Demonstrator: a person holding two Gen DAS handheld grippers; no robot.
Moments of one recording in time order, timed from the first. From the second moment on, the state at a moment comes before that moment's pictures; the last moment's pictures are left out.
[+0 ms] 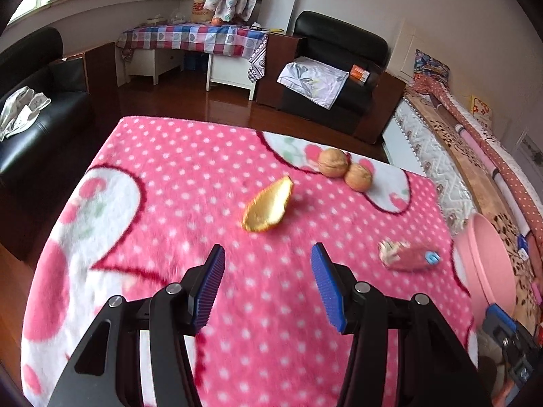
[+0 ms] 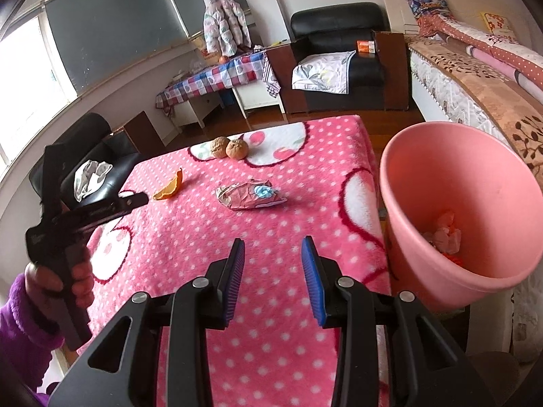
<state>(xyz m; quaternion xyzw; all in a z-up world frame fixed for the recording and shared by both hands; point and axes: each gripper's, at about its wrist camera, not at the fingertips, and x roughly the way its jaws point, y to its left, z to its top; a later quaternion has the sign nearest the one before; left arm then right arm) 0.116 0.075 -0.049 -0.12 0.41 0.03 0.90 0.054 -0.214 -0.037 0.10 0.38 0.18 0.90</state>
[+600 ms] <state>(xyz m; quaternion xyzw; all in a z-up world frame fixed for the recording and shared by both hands) 0.172 0.078 -0.079 -0.10 0.43 0.05 0.90 0.073 -0.176 -0.044 0.08 0.40 0.20 0.89</state>
